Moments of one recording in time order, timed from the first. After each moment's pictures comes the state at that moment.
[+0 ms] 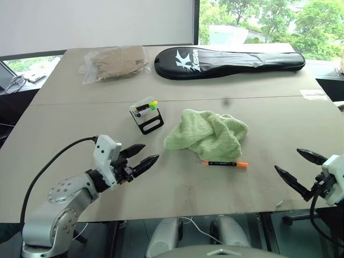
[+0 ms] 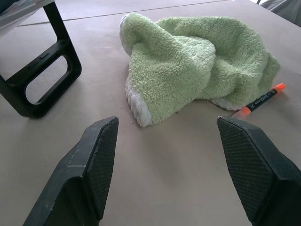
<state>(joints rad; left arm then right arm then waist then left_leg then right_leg) 0.17 0.58 0.32 -0.58 -0.64 0.68 -0.71 0.49 -0.64 -0.48 -0.54 0.46 0.23 0.76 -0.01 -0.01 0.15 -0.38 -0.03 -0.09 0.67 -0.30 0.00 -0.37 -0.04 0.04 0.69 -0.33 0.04</state>
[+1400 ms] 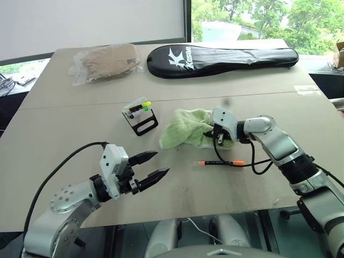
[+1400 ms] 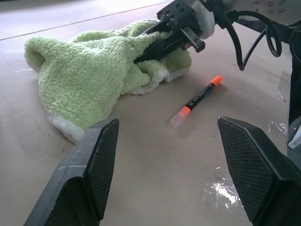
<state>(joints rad) 0.27 0.64 0.23 -0.62 -0.65 0.47 -0.82 -0.67 -0.49 0.40 0.09 0.08 0.44 0.84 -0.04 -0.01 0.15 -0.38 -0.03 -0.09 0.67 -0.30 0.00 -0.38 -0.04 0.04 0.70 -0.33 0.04</state>
